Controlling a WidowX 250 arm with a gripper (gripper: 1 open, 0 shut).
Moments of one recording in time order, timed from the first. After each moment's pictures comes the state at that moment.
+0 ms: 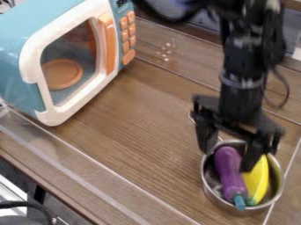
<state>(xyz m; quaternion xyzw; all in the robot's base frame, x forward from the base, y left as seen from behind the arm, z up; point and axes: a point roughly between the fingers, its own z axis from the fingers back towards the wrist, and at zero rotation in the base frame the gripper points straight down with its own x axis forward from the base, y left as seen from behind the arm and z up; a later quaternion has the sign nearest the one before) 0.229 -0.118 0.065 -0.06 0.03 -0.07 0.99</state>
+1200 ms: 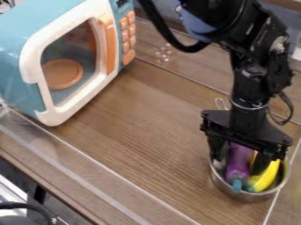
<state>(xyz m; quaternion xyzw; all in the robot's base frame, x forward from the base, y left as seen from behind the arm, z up) 0.244 -0.128 0.034 -0.05 -0.01 0.01 1.00</state>
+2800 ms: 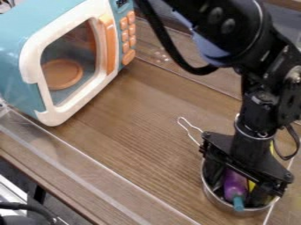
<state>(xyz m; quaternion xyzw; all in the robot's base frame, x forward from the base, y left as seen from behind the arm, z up) 0.213 -0.141 0.032 -0.03 0.04 -0.05 1.00</state>
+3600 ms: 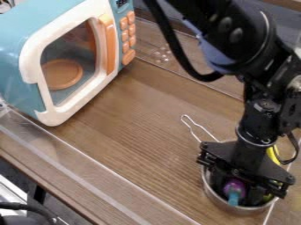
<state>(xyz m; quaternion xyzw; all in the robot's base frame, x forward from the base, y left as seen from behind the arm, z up) 0.215 -0.136 0.032 -0.02 0.05 0.04 1.00</state>
